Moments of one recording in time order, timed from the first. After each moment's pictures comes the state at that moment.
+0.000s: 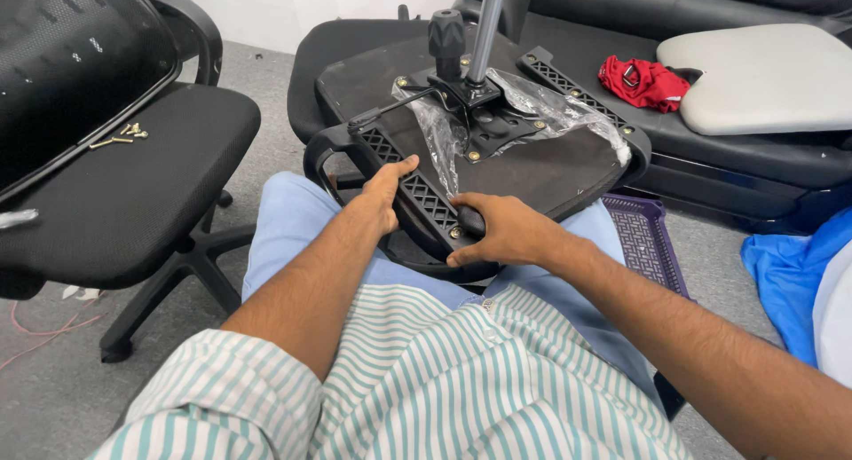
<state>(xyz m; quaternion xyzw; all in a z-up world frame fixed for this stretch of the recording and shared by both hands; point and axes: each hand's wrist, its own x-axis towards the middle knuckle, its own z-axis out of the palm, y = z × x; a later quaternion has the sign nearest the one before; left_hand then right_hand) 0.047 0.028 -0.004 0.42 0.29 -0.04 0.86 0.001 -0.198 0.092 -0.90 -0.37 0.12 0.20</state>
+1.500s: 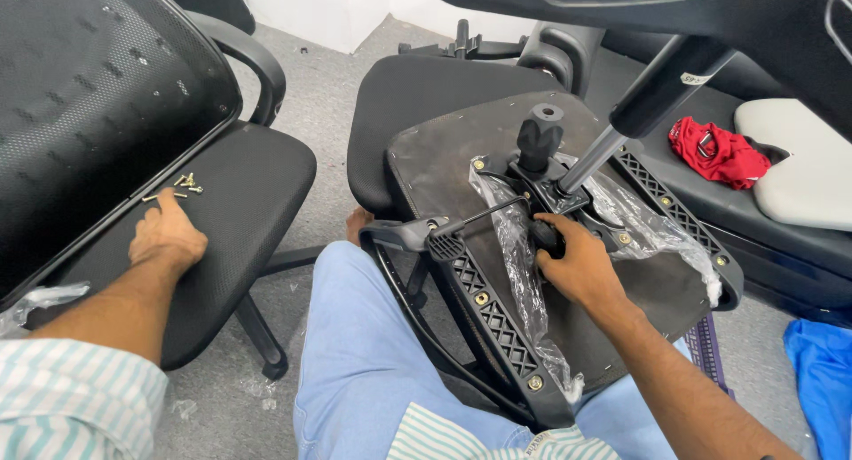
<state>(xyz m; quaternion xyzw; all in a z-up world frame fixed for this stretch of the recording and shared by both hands) -0.022 0.421 -0.002 0.86 0.49 0.01 0.16 0.150 -0.121 0.088 -0.93 -0.20 0.00 0.31</state>
